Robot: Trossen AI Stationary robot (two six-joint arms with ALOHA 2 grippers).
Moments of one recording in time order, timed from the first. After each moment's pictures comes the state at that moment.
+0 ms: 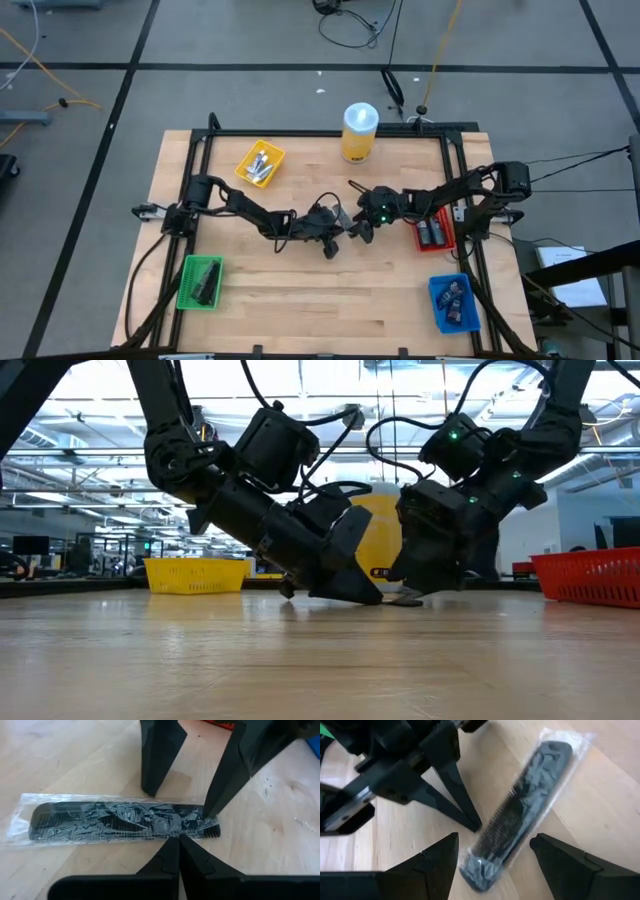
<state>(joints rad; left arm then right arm) -0.07 2.14 0.96 0.58 -0.18 -0.43 -0.14 1.67 0.50 0.45 -0.17 0.51</state>
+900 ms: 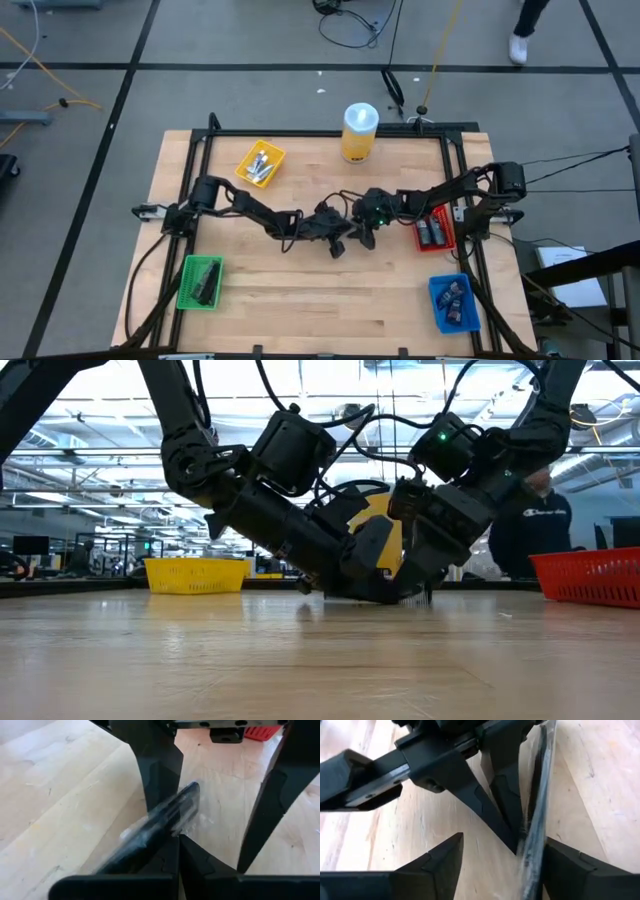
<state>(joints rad) -0.06 2.21 1.05 0.56 -0.22 -0.34 -0.10 1.71 0.57 0.37 -0.28 0.25</state>
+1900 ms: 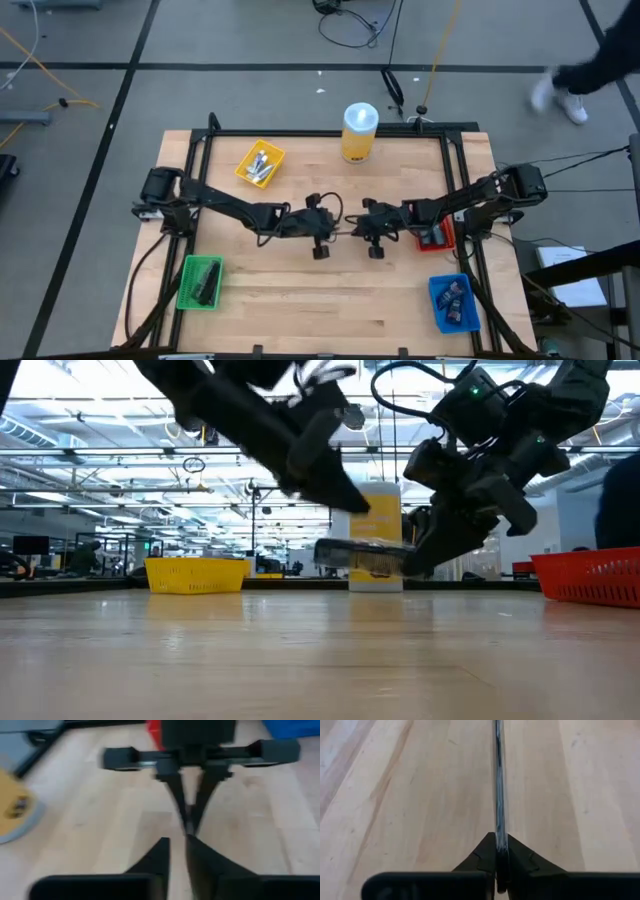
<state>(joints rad) -0.13 1.81 1.05 0.18 -0.29 -0.03 0.04 1.55 0.56 0.27 -0.03 -0.04</state>
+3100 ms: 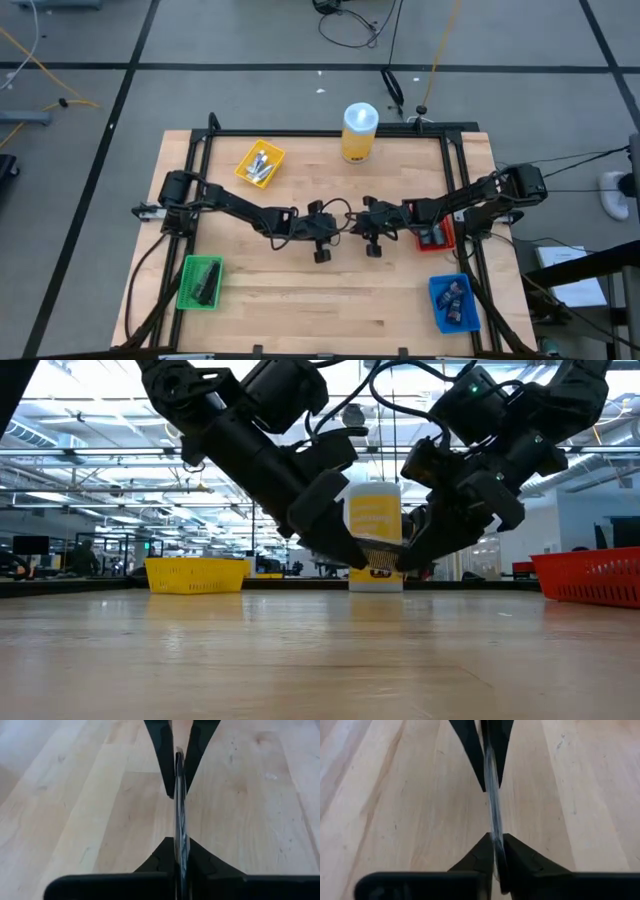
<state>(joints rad) -0.11 1.94 1.05 0.21 -0.22 -0.09 0.04 1.55 0.57 0.29 0.00 0.01</state>
